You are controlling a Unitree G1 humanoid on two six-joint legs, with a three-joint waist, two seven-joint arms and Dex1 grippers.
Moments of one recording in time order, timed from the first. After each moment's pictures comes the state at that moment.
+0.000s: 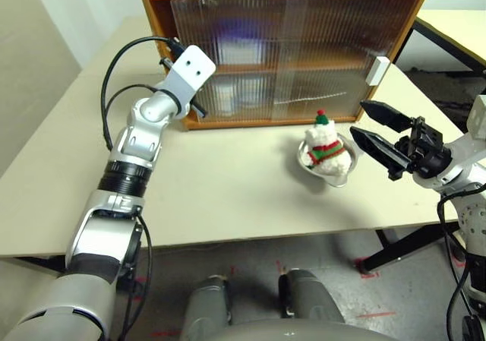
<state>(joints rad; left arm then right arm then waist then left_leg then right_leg) -0.80 0.48 -0.13 0.39 0.18 0.17 -0.43 -0.17 -0.54 -0.30 -0.20 0.82 0.28 1.01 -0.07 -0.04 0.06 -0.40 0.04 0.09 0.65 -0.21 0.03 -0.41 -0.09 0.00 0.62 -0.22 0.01</state>
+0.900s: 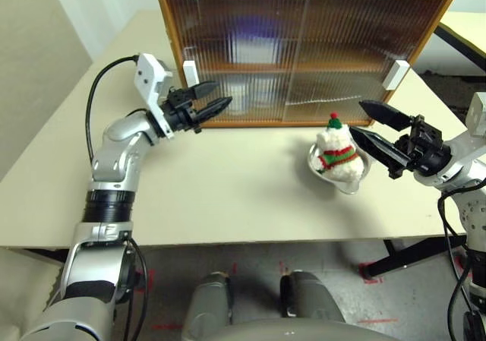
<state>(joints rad) -0.58 0.47 0.12 0.16 -0.46 0.27 -0.94 -0.18 -0.57 -0.30 -0.16 0.80 0.29 1.02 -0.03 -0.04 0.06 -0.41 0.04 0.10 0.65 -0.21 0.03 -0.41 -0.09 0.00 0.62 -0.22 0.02</state>
